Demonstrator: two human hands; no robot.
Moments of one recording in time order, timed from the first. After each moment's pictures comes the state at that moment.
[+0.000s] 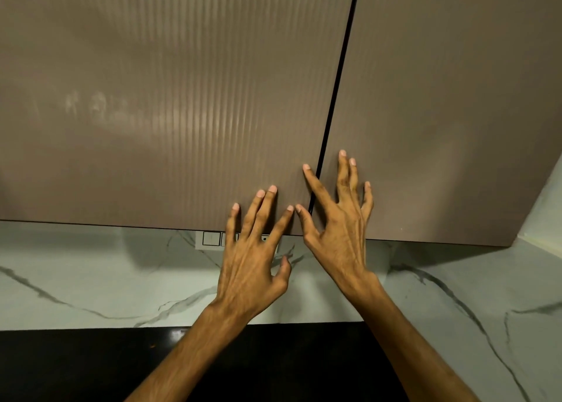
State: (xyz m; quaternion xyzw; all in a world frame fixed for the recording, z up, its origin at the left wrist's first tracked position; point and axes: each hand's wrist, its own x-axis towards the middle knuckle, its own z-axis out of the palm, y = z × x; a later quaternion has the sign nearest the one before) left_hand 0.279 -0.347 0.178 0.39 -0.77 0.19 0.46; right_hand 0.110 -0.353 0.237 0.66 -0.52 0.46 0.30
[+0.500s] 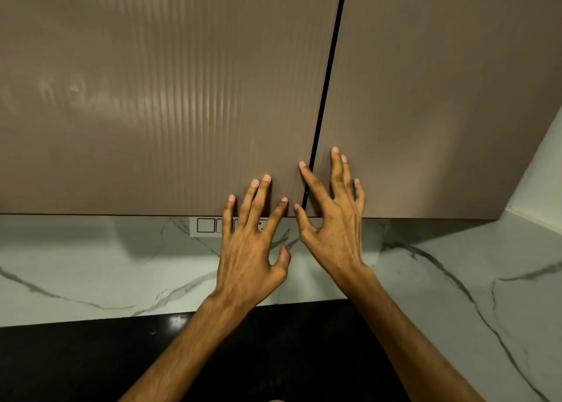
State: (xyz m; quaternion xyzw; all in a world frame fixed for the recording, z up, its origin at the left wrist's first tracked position) left_hand 0.280 -0.346 0.166 0.39 -0.78 0.17 0.47; right_hand 0.113 -0.336 0.215 0.66 -0.55 0.45 0.26
